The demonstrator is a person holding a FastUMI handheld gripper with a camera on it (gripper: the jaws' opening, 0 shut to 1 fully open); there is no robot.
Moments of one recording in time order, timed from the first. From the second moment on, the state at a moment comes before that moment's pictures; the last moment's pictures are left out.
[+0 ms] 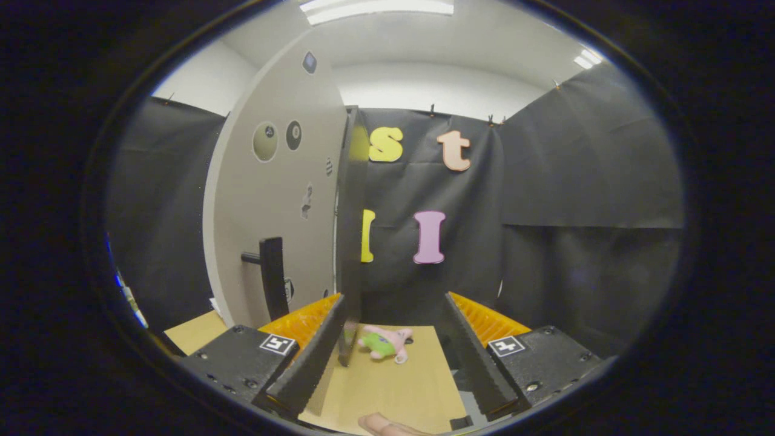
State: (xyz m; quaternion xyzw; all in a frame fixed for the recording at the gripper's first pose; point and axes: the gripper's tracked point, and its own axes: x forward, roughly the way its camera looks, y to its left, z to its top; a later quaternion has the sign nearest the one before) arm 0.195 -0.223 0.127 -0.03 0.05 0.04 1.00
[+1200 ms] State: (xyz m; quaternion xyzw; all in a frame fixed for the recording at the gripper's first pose) arm 0.186 -0.070 0.115 0.01 0.08 0.09 0.99
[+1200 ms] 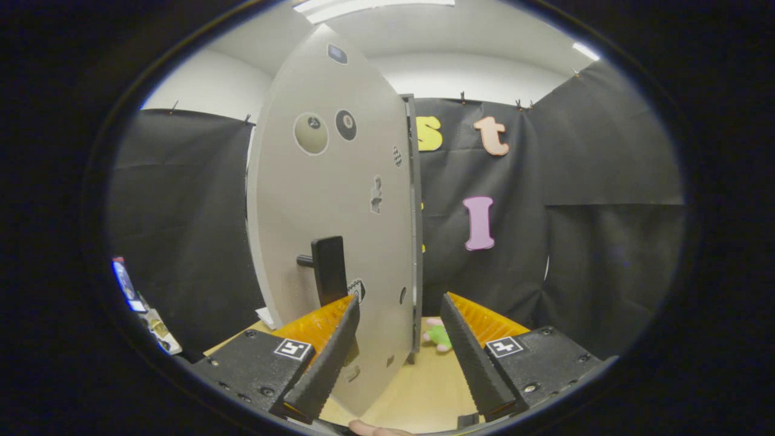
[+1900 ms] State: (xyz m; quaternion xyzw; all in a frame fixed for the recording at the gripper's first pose) arm 0.242 0.064 0.077 0.04 0.11 0.13 0.98
